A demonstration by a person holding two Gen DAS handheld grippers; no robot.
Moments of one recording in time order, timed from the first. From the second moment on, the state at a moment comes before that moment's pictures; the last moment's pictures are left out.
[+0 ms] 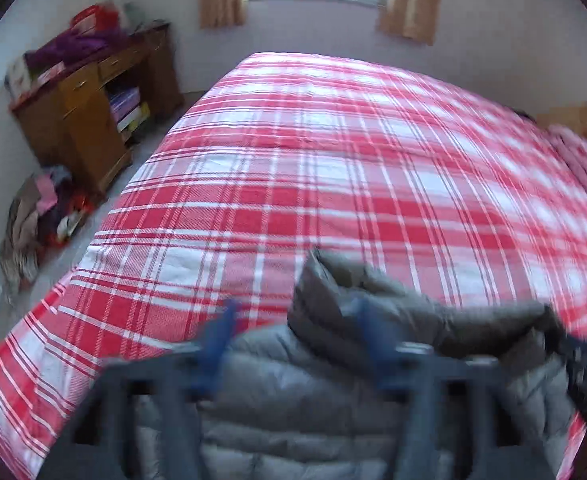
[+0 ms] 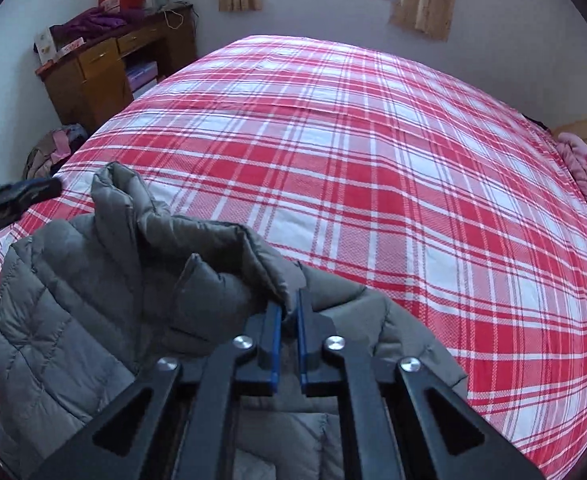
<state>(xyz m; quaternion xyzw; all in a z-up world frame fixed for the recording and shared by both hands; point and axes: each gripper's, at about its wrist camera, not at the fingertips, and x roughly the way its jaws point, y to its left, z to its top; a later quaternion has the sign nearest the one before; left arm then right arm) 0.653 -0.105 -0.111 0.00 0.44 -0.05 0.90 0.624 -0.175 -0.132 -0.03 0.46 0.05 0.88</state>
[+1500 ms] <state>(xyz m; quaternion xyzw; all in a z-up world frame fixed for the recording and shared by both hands) 0.564 -0.092 -0.164 0.13 0.42 -0.03 0.90 0.583 -0.203 -0.190 -0.05 0.47 0.01 0.88</state>
